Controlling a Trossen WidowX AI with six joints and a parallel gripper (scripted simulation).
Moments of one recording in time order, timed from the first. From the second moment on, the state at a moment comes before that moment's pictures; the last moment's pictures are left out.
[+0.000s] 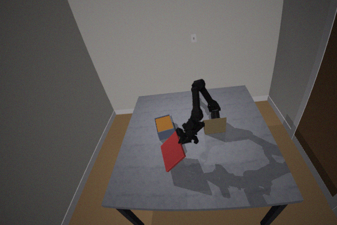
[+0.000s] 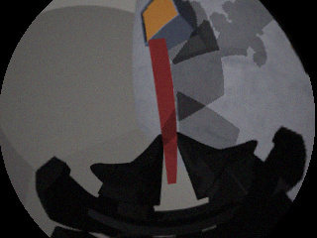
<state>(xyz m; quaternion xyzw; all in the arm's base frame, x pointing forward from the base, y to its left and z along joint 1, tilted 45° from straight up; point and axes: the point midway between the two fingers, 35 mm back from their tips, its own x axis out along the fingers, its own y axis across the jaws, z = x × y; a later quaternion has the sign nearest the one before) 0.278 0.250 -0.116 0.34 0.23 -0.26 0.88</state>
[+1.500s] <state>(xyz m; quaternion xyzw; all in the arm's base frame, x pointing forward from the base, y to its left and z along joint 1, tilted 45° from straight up) 0.279 0.224 -0.142 0.34 0.23 -0.26 0.88</state>
